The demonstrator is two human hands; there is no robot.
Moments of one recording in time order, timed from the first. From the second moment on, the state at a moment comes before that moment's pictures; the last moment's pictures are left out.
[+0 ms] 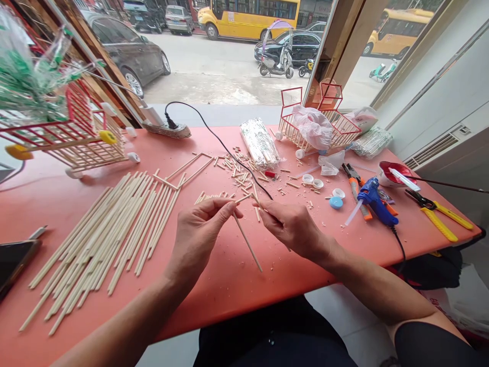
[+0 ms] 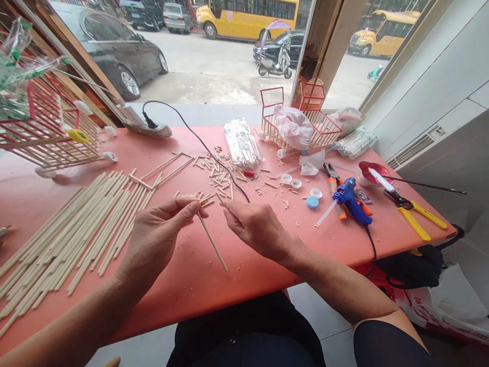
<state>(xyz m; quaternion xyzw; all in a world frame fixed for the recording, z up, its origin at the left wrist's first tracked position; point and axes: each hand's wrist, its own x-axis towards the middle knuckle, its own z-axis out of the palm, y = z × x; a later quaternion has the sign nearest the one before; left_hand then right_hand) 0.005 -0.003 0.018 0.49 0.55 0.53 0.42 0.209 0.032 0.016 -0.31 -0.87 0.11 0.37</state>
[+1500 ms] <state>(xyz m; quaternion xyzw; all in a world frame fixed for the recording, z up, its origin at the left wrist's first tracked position) 0.005 -0.004 0.024 0.50 0.55 0.52 0.42 0.208 0.032 0.009 -0.32 -0.88 0.09 0.34</state>
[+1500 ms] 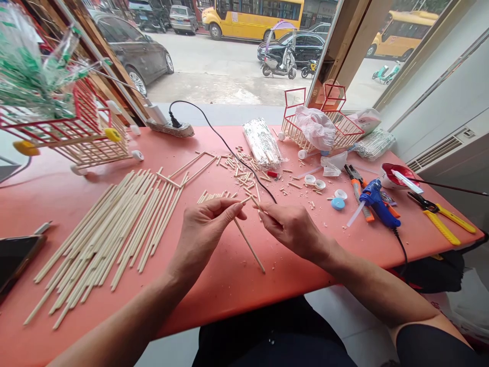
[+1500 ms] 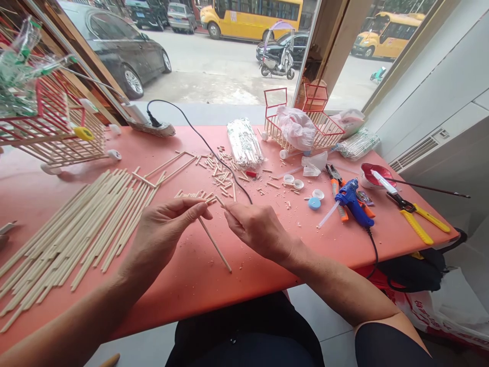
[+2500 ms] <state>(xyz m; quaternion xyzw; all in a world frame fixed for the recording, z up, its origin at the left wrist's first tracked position) 0.006 -0.004 0.024 0.50 0.56 0.51 0.43 0.210 0.031 0.012 -0.32 -0.89 0.08 0.31</state>
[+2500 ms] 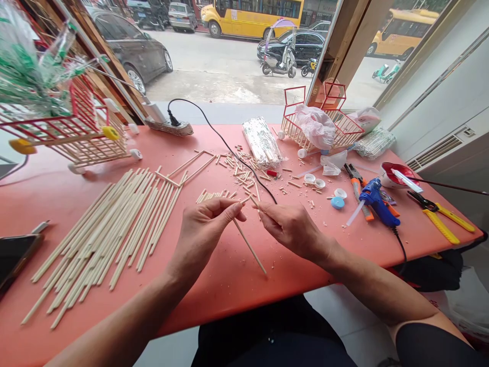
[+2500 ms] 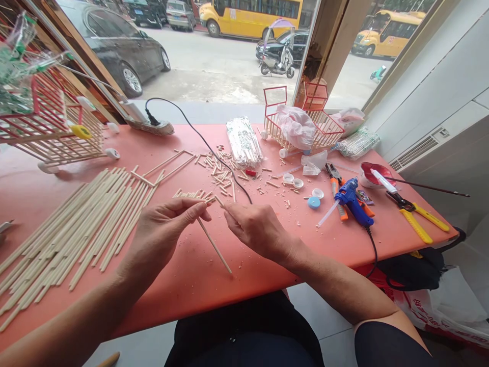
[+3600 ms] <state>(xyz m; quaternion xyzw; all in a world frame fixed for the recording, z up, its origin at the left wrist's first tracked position) 0.006 -0.005 0.021 0.48 0.55 0.51 0.45 0.209 0.032 0.011 -0.32 -0.89 -0.02 0.33</state>
